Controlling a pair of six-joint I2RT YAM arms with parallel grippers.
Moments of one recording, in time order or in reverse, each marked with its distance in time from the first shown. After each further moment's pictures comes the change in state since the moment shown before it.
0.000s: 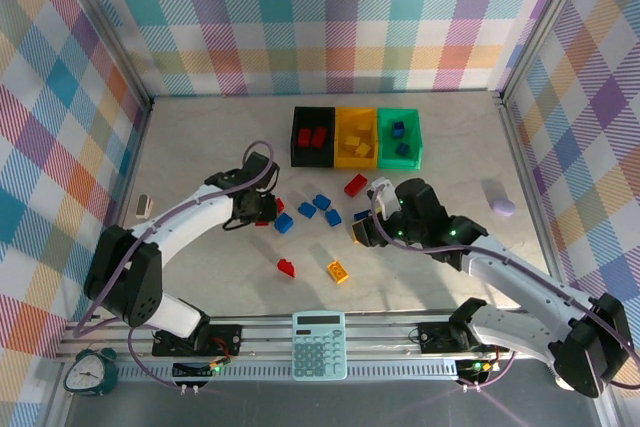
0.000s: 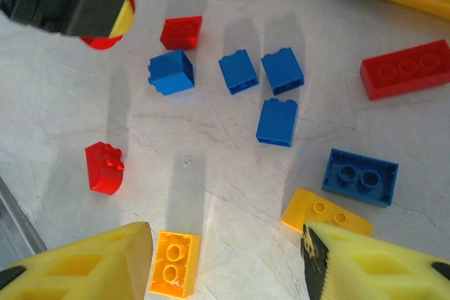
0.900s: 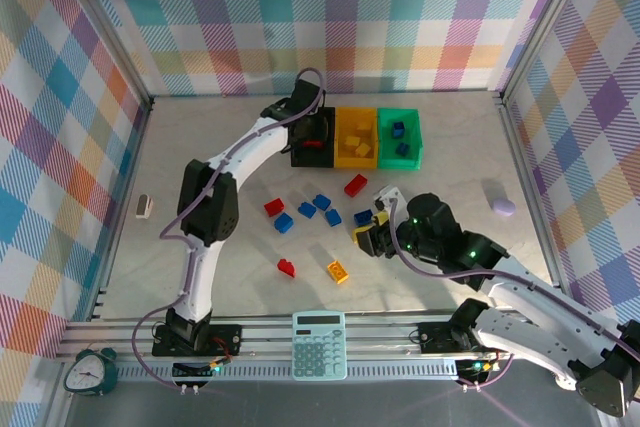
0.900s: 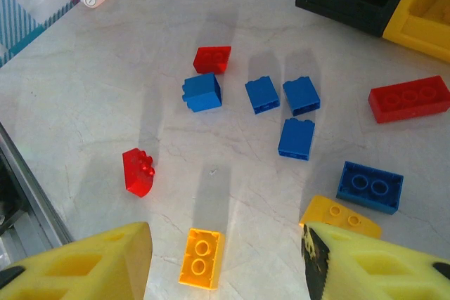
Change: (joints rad) left arm 0.000 0.764 0.981 0.089 0.004 0.113; right arm 0.102 -0.185 -0.035 -0.037 0.085 0.037
